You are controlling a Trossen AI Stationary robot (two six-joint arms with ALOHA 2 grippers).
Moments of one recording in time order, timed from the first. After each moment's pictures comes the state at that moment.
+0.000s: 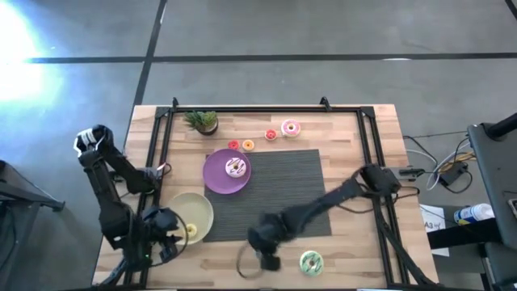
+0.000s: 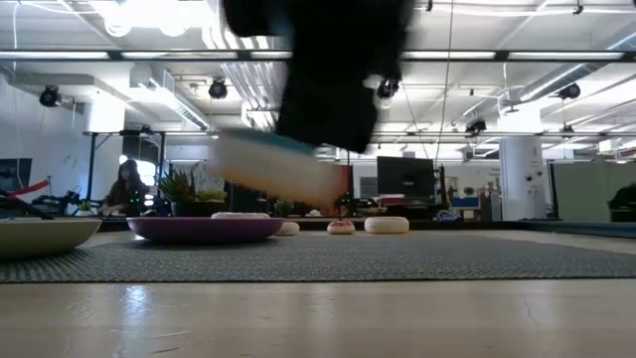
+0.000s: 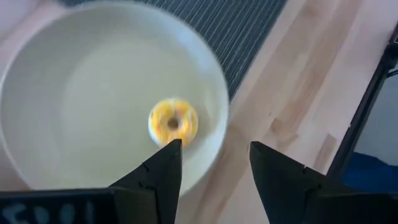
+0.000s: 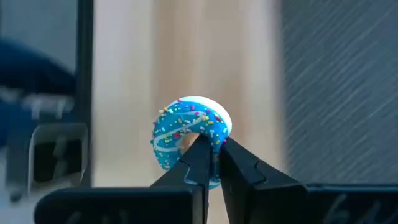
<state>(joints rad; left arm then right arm) -1.17 1.28 0.96 -1.02 -0.46 -1.79 0.39 2.18 1.71 -0.55 -0.13 0.52</state>
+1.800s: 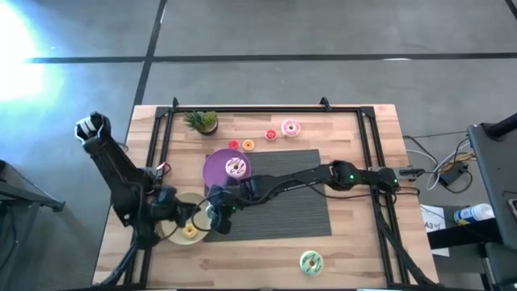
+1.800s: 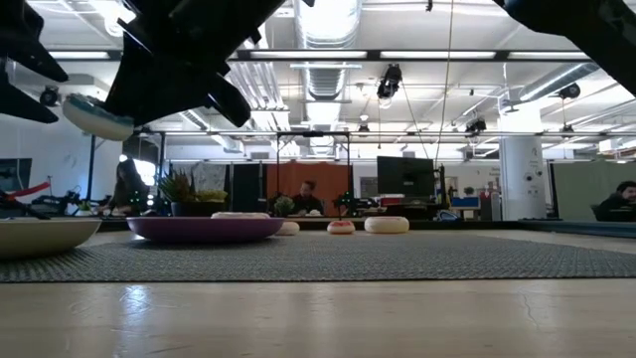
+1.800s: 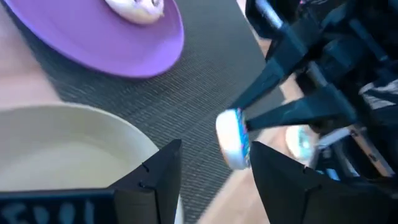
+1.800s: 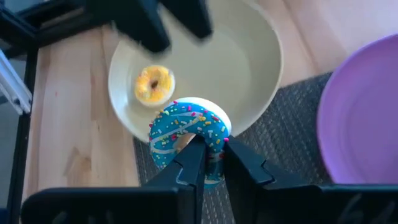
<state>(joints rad) -1.05 1.02 0.57 -0.63 -0.96 -2.06 0.18 2.49 2.33 -0.66 0.06 0.47</state>
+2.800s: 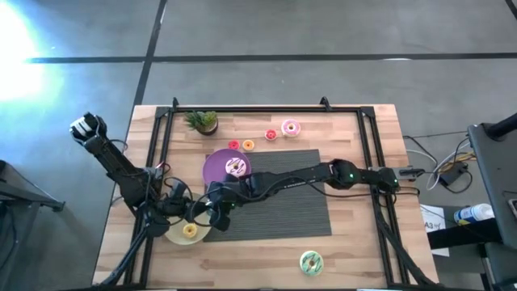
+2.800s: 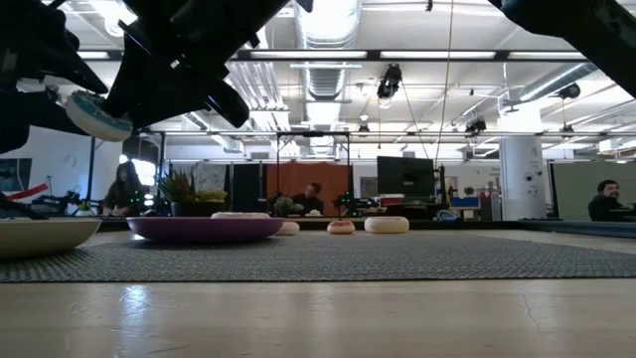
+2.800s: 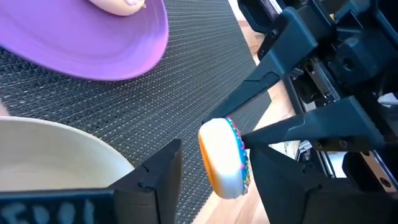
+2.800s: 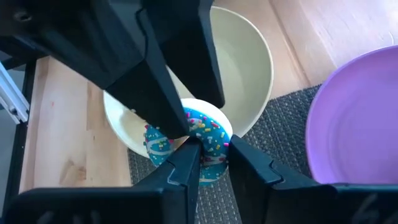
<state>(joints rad) -0.88 0.97 0.45 -0.27 -0.87 -1.79 0.17 2.48 2.33 -0.64 0.05 0.46</state>
